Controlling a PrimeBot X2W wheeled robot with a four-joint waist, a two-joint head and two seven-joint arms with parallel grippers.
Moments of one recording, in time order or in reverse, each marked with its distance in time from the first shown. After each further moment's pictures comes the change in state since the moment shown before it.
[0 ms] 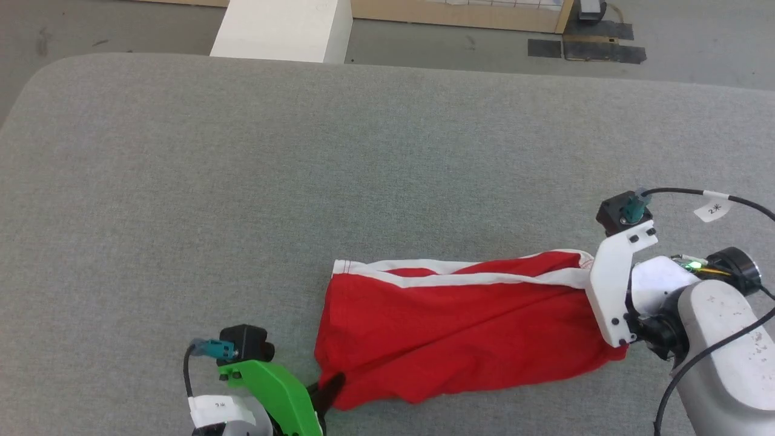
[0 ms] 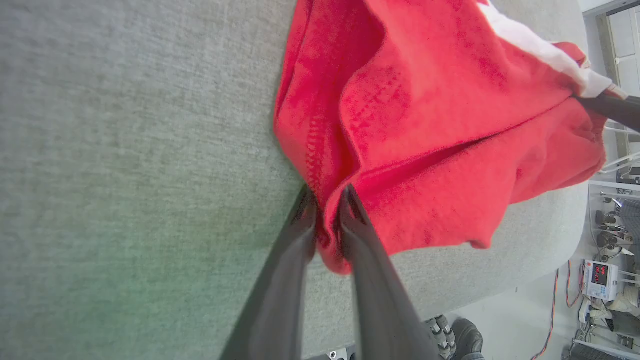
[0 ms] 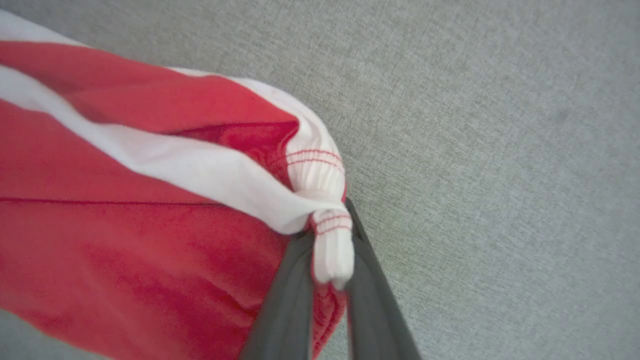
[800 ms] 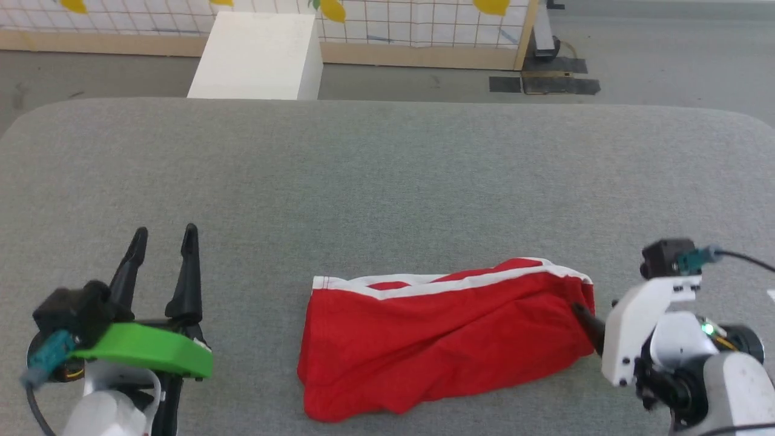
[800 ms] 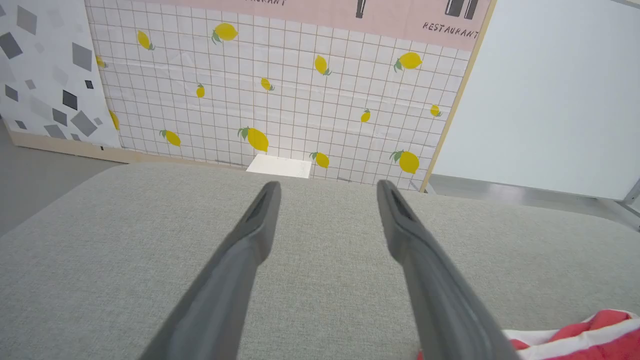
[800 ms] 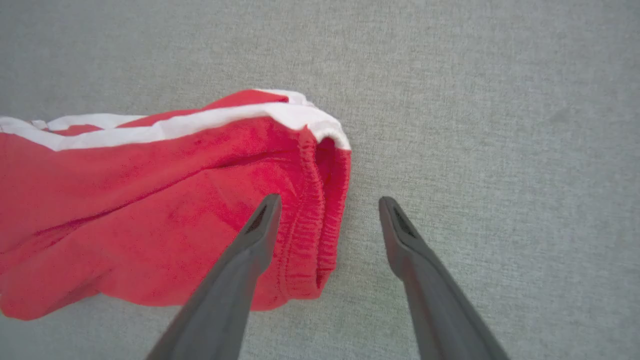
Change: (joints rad) left arm -0.096 0.137 0.193 -0.064 0.288 -0.054 -0.704; right arm 0.244 0.197 -0.275 -0.190 0.052 0.000 -0.151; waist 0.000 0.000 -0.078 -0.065
